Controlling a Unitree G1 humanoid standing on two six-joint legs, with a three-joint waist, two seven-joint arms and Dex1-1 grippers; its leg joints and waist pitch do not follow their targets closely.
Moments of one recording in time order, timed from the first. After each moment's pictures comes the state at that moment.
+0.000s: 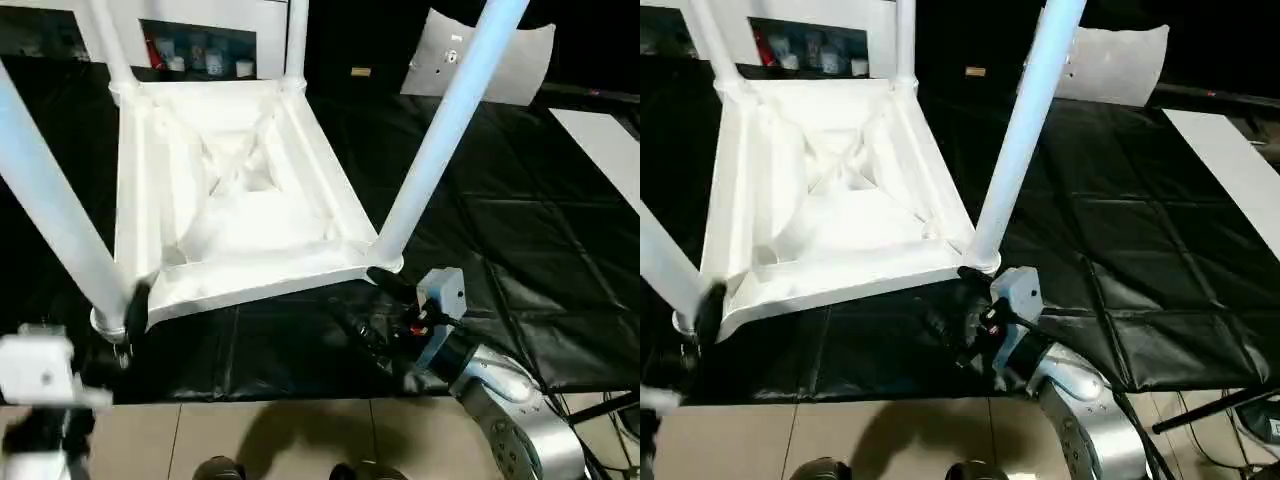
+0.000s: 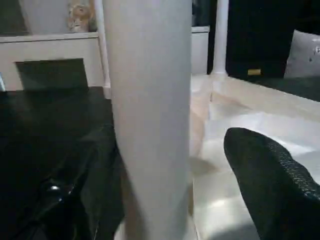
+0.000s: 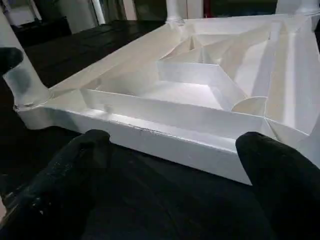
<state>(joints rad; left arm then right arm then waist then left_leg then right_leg) 0.40 0.22 0.24 -0.40 -0.16 -0.17 -0.19 0.03 -0.19 0.16 -0.21 0.32 0.26 0.61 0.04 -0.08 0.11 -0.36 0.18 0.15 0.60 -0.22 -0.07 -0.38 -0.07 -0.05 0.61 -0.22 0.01</state>
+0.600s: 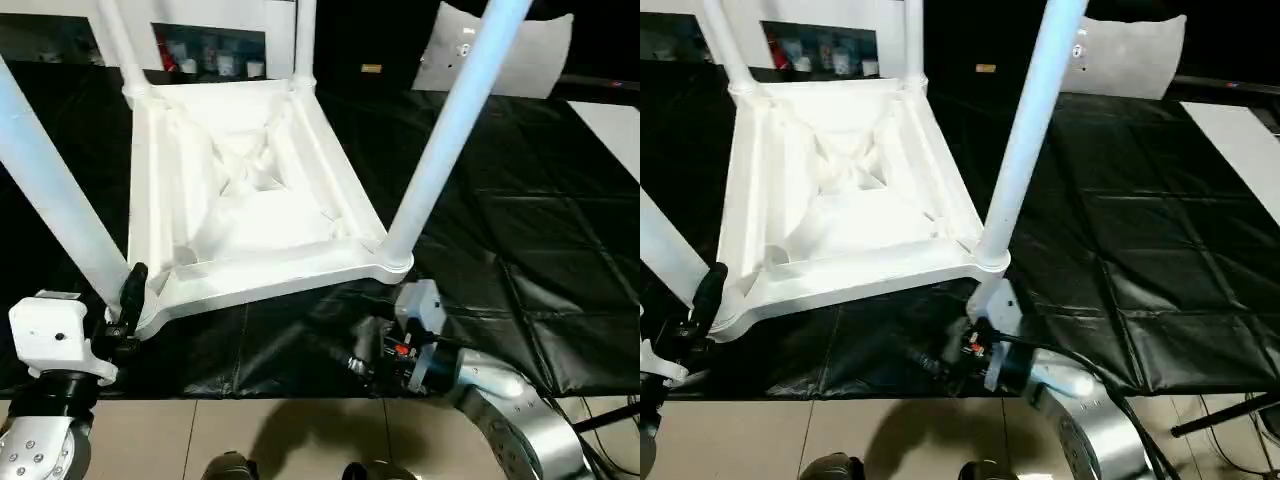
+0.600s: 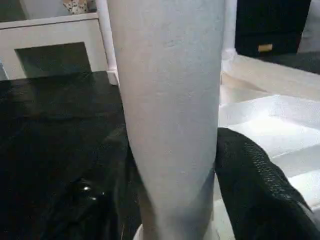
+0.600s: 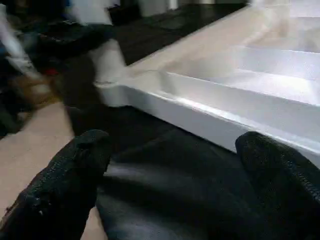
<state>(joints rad) 0.35 0.25 0.24 -0.45 -0.16 0.03 -0.18 -0.01 -0.27 0.26 -0.21 0.36 0.30 0.80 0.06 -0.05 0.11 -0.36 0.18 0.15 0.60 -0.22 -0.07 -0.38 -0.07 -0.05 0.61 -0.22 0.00</state>
